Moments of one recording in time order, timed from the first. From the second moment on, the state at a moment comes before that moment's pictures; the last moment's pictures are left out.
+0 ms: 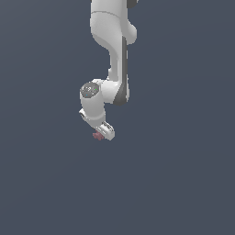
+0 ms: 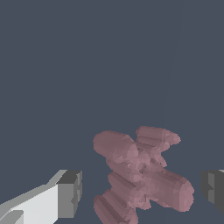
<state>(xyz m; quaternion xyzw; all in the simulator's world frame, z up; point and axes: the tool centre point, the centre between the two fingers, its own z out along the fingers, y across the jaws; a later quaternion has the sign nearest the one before) -0.039 -0.098 0.053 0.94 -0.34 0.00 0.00</state>
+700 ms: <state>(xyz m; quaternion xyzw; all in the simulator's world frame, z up) -0.037 -0.099 0.041 0.94 -0.35 0.00 0.00</state>
